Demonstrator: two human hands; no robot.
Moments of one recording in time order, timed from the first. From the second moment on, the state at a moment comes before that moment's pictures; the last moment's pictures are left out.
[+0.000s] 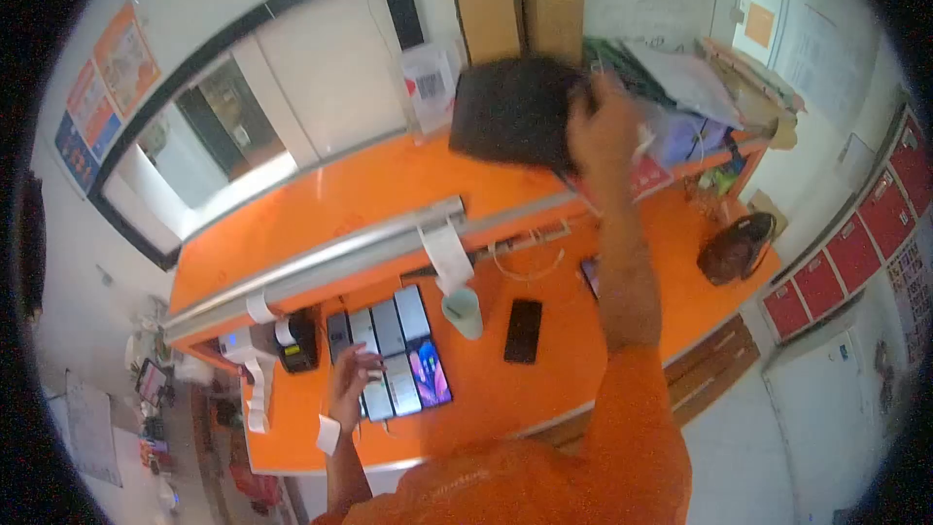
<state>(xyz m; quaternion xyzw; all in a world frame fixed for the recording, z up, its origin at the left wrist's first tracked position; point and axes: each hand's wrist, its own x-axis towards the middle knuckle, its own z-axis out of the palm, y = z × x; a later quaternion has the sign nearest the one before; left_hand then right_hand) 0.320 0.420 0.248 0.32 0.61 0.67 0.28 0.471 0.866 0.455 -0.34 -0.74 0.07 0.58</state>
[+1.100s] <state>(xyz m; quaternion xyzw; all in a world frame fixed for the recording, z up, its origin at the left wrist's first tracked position) 0.622 -0.170 0.211 -0.12 0.80 0.59 -0.08 0.456 0.103 0.144 0.40 -0.80 0.23 -0.38</state>
